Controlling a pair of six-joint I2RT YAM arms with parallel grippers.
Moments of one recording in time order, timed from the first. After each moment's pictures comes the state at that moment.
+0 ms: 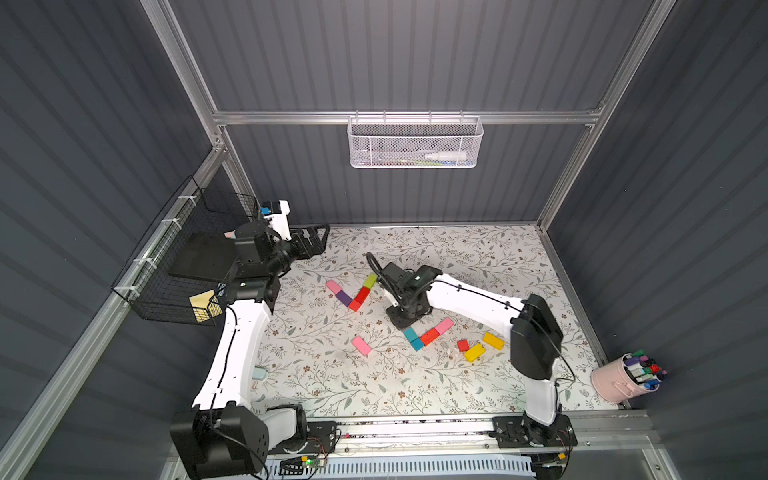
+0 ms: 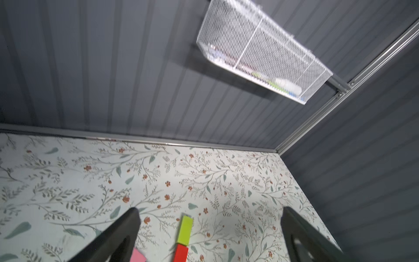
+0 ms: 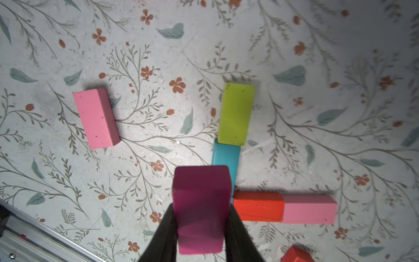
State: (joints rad) left arm 0.08 1.23 1.21 -0.17 0.51 -0.36; right arm 0.98 2.04 1.73 -1.03 0.02 0.26
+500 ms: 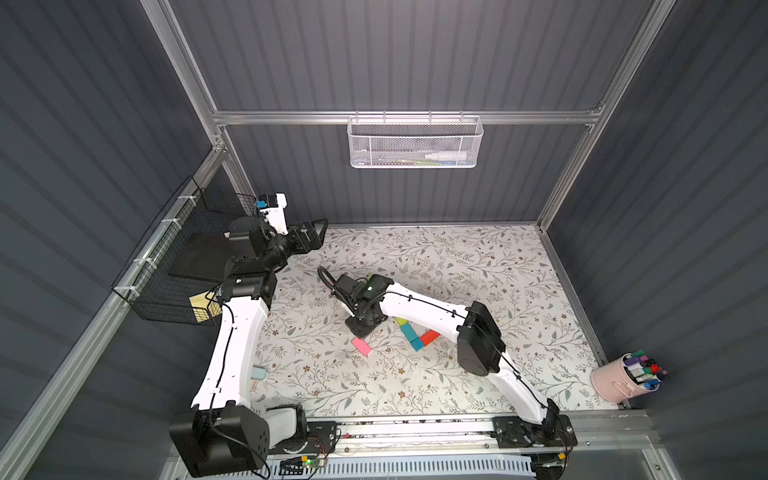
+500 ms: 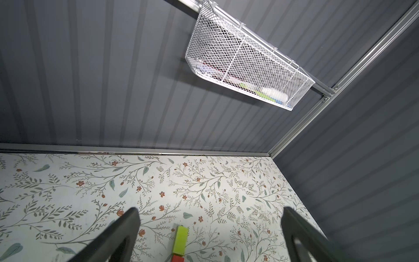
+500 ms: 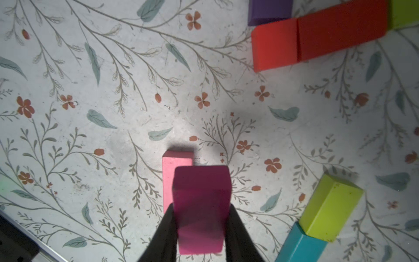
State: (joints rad) left arm 0.09 1.24 1.23 -0.17 0.55 -0.36; right arm 1.10 2.40 2.25 -1.16 0.01 0.22
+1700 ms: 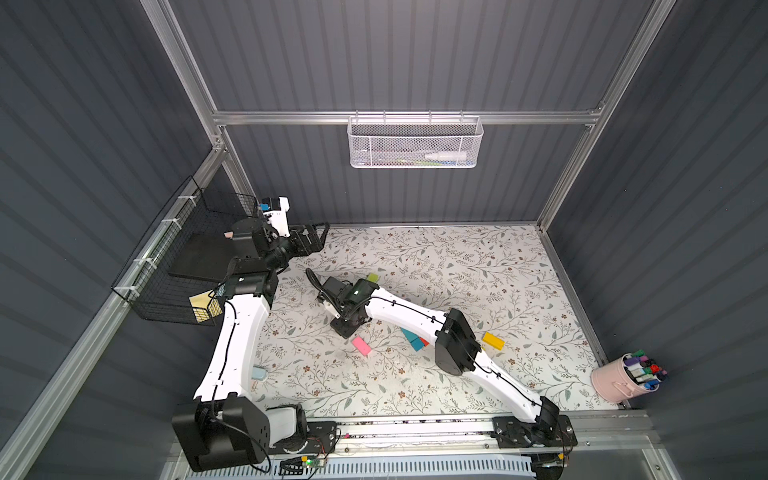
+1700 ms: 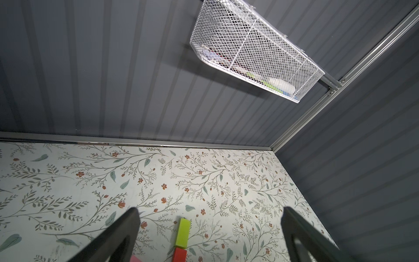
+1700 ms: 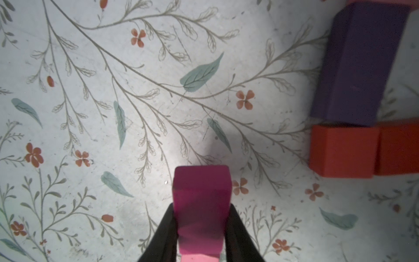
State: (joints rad) left arm 0.10 1.26 1.20 -0.17 0.57 -0.35; right arm 1.11 2.65 2.54 -1.13 -0.06 0.12
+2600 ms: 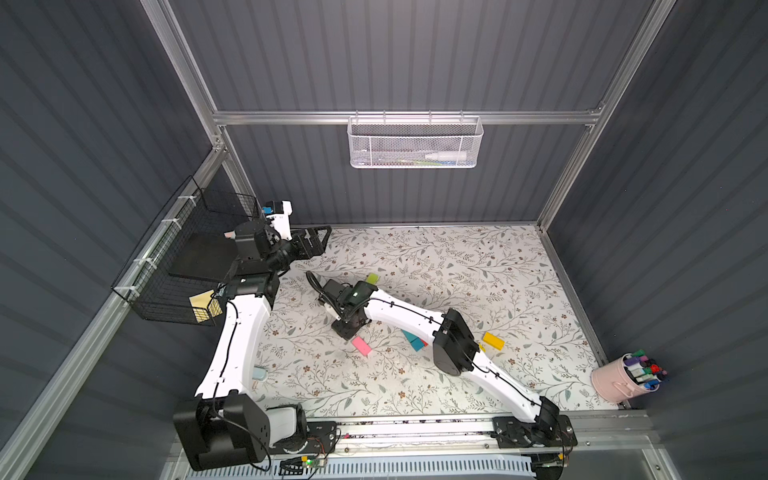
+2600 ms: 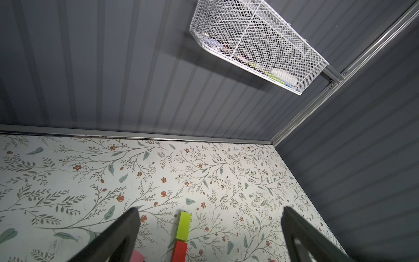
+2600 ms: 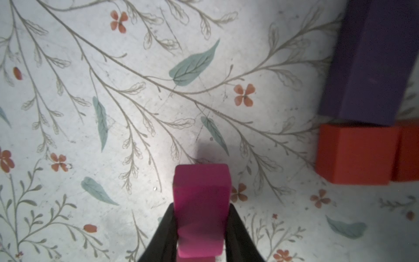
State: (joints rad) left arm 0.10 1.27 1.18 -0.17 0.59 -0.34; right arm 1.11 2.67 2.54 -1.13 -0.04 0.11
